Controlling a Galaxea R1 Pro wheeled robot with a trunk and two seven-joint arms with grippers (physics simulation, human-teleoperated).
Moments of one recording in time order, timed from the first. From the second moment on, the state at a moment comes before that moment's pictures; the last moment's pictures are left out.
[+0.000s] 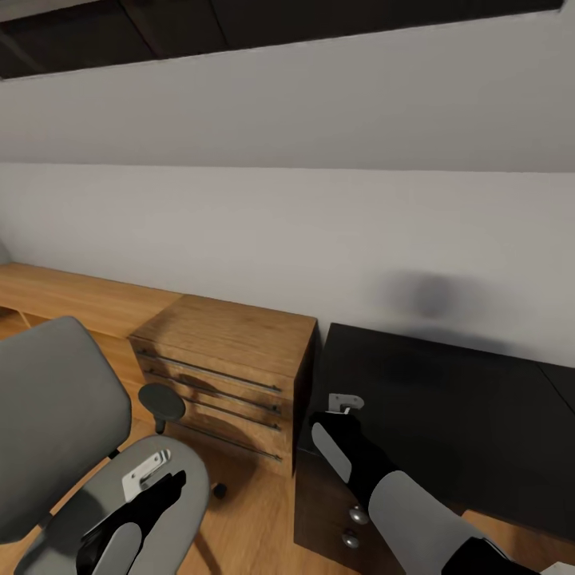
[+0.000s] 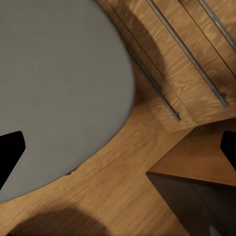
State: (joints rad) left arm -0.05 0.06 -0.09 -1.58 0.84 0.48 0.72; right arm -0.75 0.17 0.48 -0.60 -0.60 0.40 -0.67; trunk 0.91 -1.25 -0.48
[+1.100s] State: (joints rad) left arm -0.05 0.06 -0.09 -1.58 0.84 0.48 0.72; right arm -0.76 0.17 0.48 -0.59 -0.60 0.40 -0.73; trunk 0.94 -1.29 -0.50
